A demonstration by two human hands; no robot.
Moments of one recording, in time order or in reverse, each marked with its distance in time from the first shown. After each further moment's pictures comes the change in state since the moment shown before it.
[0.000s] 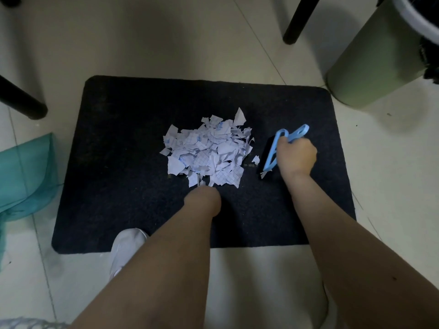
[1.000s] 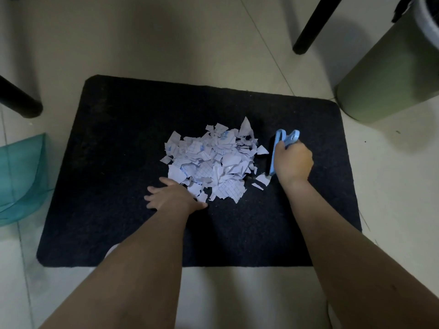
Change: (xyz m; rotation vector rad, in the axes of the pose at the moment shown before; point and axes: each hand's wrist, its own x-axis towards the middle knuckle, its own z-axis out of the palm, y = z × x) left_hand 0.032 -0.056 -0.007 -0.587 0.143 -0.453; right_hand 0.015 -0.018 0.029 -0.131 -0.022 -0.100
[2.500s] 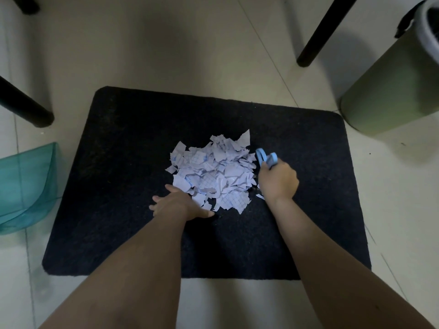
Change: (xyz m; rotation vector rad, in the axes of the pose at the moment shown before) left_hand 0.023 -0.004 -0.006 -0.042 -0.146 0.053; right_hand -0.027 -0.013 0.018 -0.067 -0.103 -0.012
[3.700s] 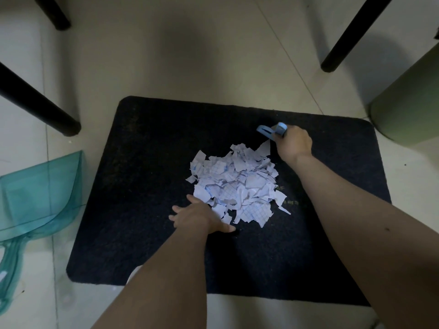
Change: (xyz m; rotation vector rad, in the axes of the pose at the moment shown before) left_hand -0.005 0.001 -0.004 0.016 -0.038 0.012; right_hand 0.093 -0.055 0.007 -0.151 -0.135 -0.295
